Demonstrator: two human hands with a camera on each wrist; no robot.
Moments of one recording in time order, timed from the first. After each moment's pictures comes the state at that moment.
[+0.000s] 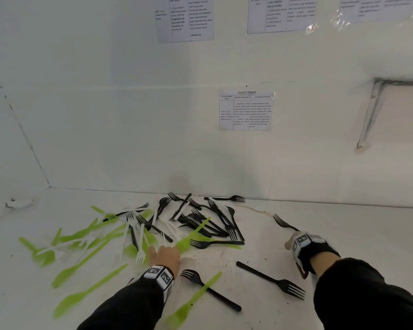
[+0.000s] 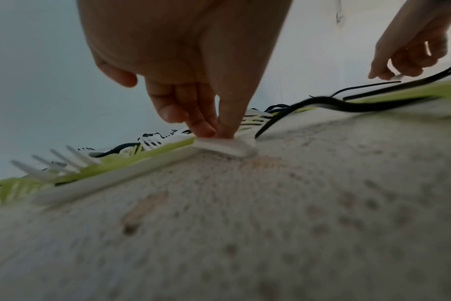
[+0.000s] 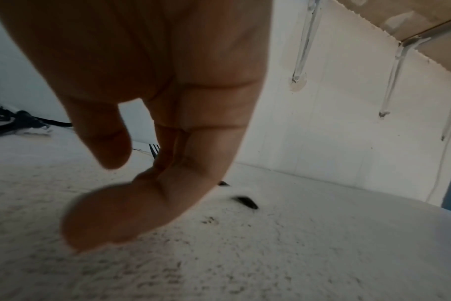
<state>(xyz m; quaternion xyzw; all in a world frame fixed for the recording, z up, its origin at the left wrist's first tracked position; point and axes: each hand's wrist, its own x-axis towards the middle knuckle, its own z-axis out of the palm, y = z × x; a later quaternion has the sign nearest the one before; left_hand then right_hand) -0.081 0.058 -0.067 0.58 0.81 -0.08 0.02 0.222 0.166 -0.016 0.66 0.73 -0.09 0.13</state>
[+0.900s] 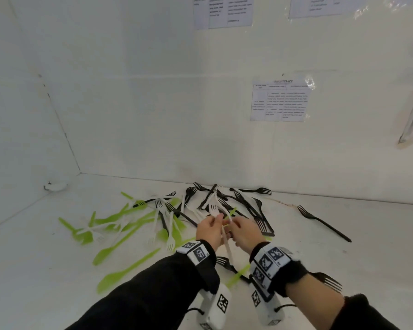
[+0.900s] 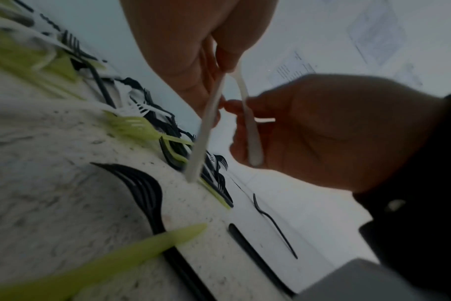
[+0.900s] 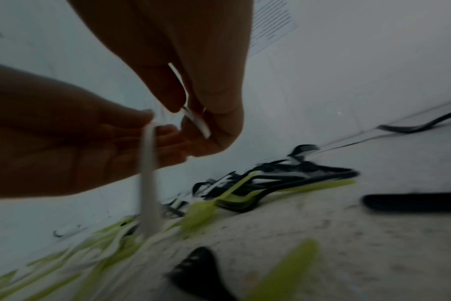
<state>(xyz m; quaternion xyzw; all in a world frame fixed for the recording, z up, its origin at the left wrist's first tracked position) -0.051 0.053 -0.022 0.28 0.62 0.59 0.44 0.038 0.086 -0.013 0.53 0.72 -0.40 -0.22</state>
